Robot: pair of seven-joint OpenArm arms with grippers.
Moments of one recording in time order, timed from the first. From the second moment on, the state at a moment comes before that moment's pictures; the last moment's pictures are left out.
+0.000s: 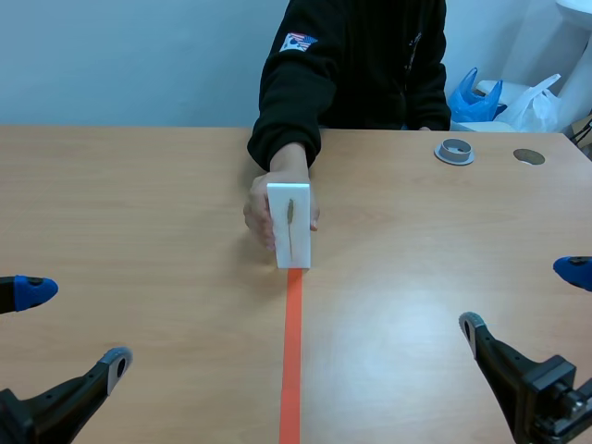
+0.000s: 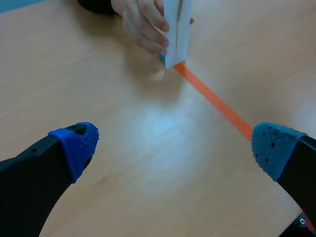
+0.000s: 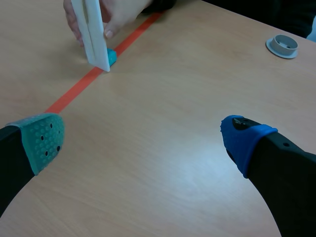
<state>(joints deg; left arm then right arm) 46.3 -24.6 -13.6 107.9 -12.0 -35.8 -12.2 -45.2 17.5 18.1 107.5 3.4 32.3 15.9</state>
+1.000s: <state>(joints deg) 35.9 -24.7 -5.9 101.4 -10.3 -35.8 -14.8 -45.2 17.5 18.1 107.4 3.4 32.2 15.9</state>
